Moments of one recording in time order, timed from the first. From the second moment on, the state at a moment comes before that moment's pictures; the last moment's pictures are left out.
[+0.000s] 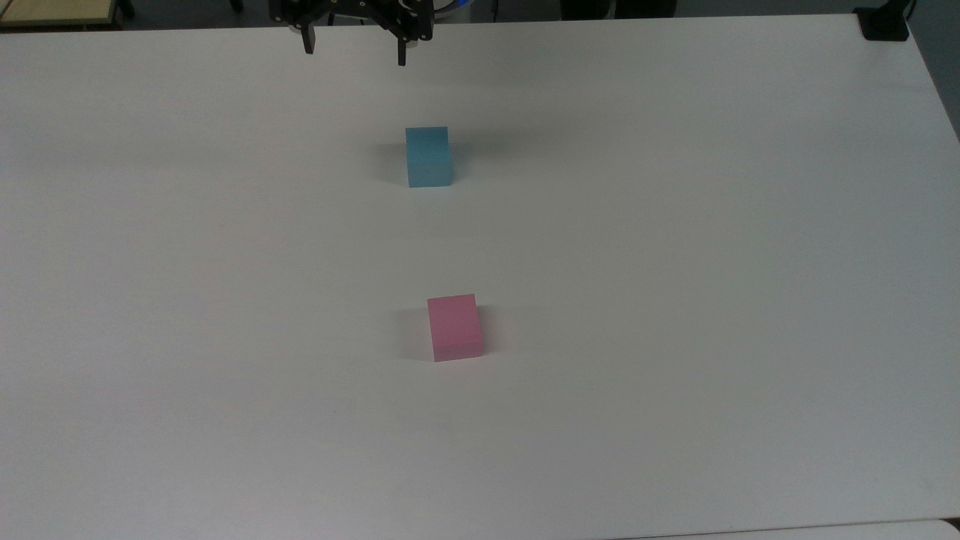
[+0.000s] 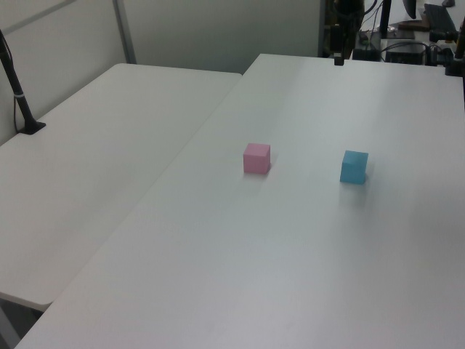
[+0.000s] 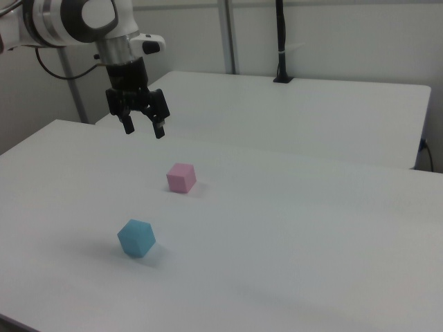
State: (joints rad) arm 0.06 0.07 -0.04 -1.56 -0.10 1.59 0.06
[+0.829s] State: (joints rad) arm 0.06 0.07 -0.04 -1.58 -0.10 1.59 0.06
